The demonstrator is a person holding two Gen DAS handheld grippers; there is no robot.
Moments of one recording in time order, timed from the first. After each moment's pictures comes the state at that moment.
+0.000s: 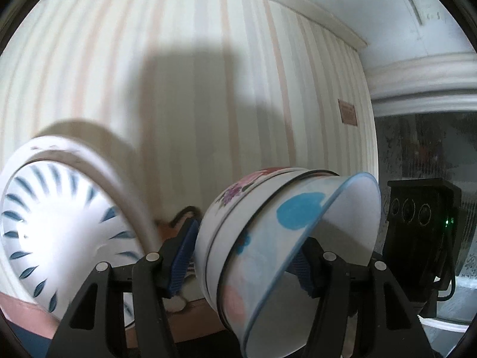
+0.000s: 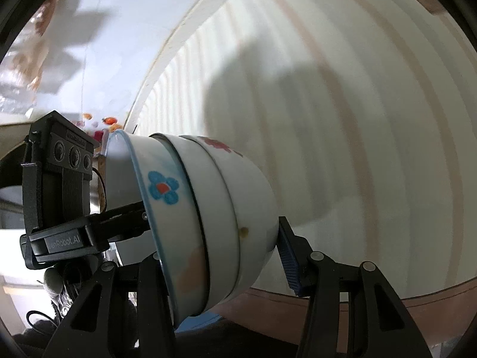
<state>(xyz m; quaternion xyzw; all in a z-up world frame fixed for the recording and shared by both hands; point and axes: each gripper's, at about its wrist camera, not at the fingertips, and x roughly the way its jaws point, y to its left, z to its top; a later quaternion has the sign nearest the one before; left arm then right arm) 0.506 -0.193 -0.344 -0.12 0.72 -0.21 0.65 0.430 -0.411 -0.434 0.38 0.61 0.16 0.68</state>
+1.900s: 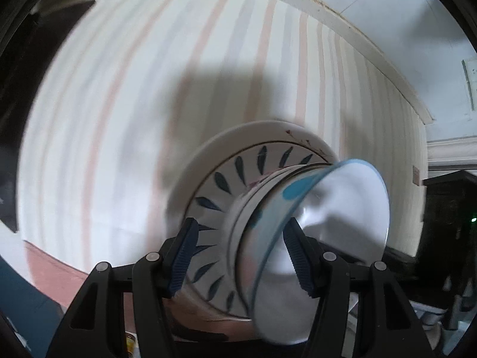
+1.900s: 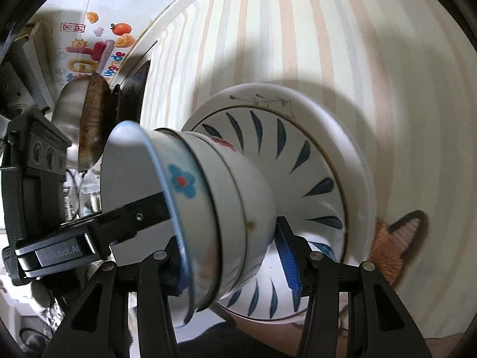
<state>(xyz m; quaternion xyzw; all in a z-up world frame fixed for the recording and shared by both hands) 0.477 -0.007 -0.341 -0.15 0.68 -0.04 0.71 0.476 -0.177 -0.445 0.24 0.68 0.24 0.66</state>
